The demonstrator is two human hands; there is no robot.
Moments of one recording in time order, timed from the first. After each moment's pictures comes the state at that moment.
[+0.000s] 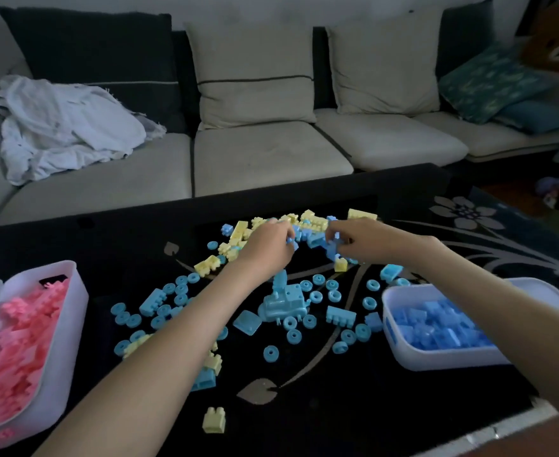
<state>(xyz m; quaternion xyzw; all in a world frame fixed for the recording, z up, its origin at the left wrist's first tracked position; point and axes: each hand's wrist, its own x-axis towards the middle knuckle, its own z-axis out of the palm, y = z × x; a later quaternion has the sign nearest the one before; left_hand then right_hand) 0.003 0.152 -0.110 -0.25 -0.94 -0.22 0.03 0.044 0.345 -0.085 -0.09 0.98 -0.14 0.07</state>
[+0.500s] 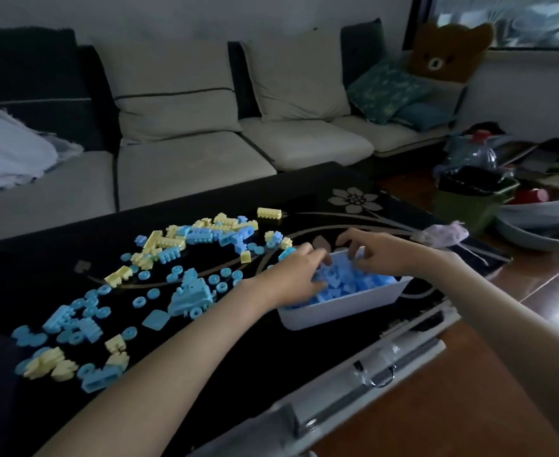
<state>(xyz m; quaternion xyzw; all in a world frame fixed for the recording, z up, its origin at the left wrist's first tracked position) 0.133 0.292 -0.088 -0.47 -0.85 -0.18 -0.15 0.199 0.477 -0.073 0.04 0.97 -0.22 0.08</state>
